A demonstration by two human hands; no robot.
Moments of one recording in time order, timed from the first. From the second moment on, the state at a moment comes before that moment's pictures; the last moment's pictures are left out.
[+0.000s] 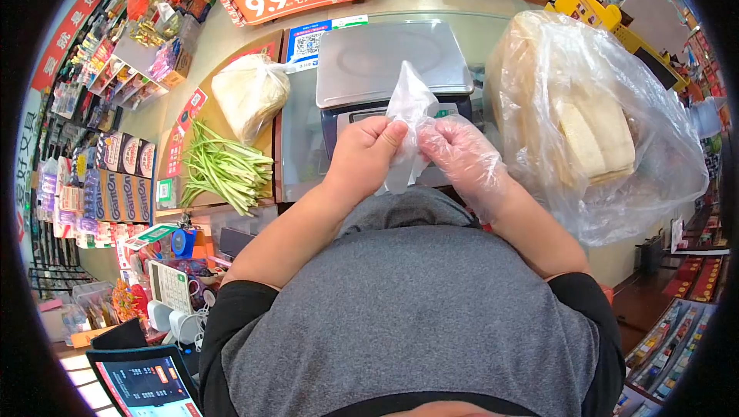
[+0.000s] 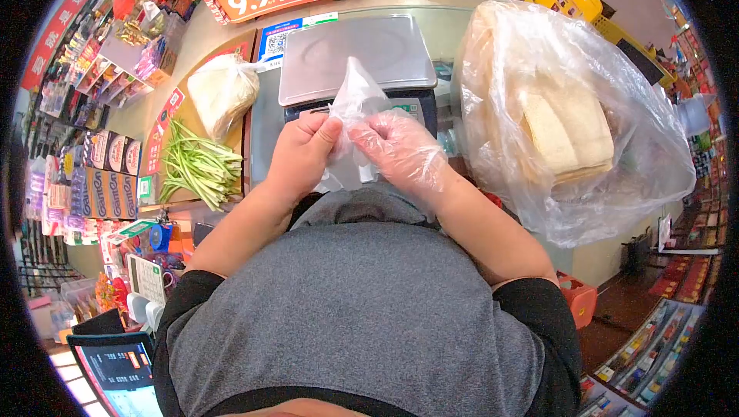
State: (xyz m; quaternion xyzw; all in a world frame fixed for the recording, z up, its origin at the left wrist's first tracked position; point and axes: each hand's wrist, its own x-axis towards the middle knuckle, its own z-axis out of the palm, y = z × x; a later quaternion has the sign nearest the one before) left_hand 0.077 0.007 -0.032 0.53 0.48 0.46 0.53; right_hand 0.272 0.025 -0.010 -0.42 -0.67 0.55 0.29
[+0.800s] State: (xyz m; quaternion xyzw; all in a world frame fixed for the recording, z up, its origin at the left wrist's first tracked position) left_hand 0.098 -0.016 -0.030 0.42 0.41 0.49 0.64; right_hand 0.294 0.034 -0.042 -0.37 -0.52 0.69 0.34
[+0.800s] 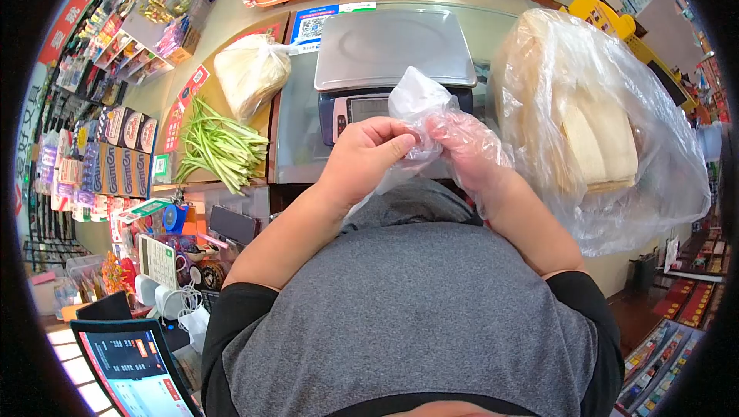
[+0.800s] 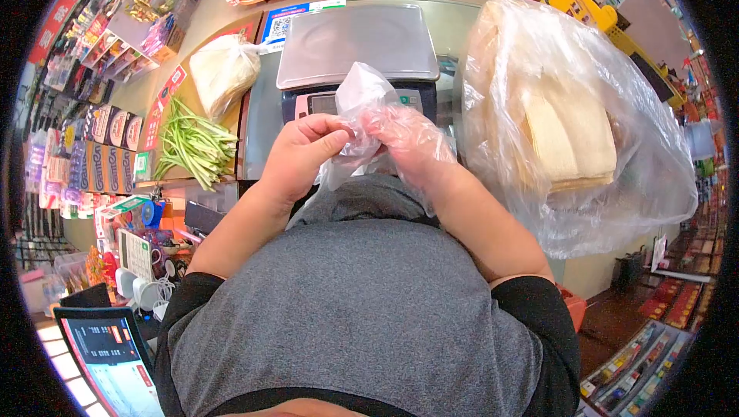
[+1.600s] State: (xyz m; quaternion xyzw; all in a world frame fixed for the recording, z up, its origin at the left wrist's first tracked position) left_hand -0.182 -0.163 0.037 0.14 0.47 0.86 0.14; right_hand 0.156 0.161 -0.028 -0.38 -0.72 0.53 0.22
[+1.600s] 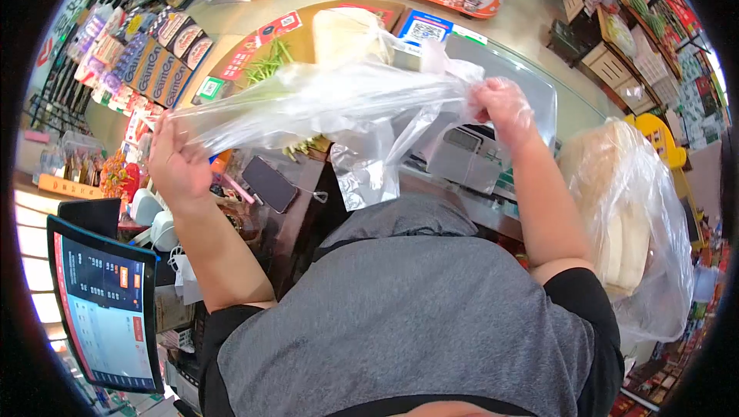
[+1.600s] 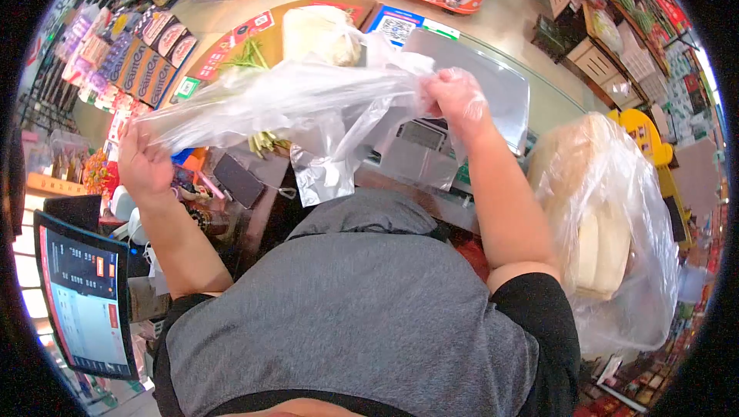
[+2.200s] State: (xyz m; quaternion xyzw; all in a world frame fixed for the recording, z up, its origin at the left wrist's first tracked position) left_hand -0.098 -0.169 0.093 0.72 0.35 0.50 0.32; right_hand -0.079 0.109 -0.086 0.05 -0.96 0.21 -0.19
